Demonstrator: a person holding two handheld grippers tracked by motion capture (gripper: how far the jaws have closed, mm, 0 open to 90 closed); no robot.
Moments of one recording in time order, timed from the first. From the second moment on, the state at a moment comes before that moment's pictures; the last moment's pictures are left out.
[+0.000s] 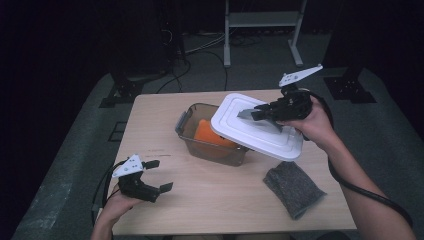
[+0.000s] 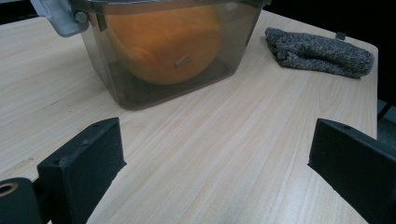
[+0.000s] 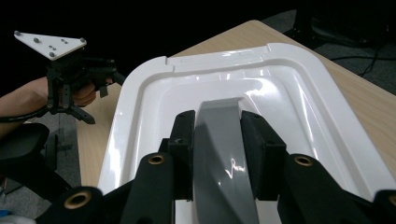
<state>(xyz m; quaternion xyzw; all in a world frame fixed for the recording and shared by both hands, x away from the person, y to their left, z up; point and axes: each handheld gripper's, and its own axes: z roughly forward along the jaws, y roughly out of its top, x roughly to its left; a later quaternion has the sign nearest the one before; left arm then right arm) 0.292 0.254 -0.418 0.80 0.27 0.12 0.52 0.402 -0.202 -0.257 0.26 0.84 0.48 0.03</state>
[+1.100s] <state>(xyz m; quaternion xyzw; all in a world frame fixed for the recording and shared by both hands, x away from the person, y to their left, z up) 0.292 0.254 -0.417 0.80 0.27 0.12 0.52 0.431 -0.149 -0.264 0.23 0.85 0.48 0.01</state>
